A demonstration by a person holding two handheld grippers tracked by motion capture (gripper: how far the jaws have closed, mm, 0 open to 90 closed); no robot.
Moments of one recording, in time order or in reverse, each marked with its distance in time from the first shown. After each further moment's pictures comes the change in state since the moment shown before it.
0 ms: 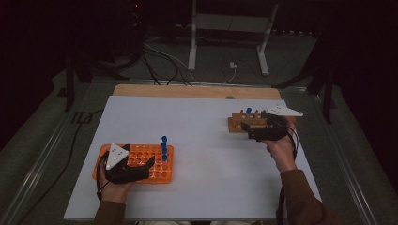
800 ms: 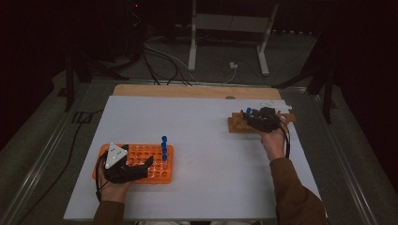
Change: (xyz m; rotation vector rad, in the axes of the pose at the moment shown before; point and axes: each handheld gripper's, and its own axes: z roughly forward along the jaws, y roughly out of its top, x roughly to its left) left arm 0.002 -0.003 0.003 0.016 0.008 -0.010; right arm -0.026 -0.008 0.050 0.054 -0.117 0.077
